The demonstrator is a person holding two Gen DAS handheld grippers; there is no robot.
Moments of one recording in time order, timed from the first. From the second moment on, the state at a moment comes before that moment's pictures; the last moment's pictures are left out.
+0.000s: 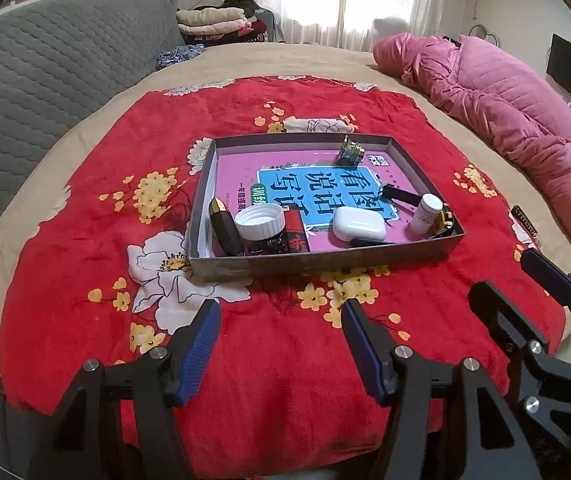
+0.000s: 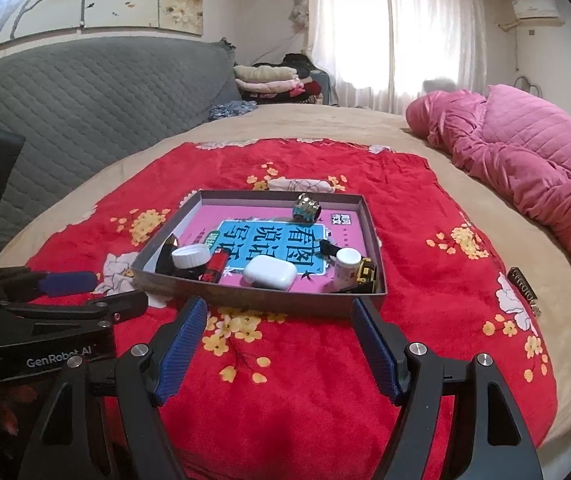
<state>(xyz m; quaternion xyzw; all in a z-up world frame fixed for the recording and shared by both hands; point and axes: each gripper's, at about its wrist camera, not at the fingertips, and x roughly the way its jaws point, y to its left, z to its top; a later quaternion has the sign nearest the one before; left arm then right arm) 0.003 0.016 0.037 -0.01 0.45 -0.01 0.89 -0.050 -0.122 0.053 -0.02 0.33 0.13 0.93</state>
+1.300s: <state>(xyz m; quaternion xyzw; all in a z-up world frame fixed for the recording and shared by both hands) 0.004 0.015 0.013 -0.03 0.48 -0.01 0.88 -0.040 -0.128 0.030 -0.01 0.36 0.13 0.92</state>
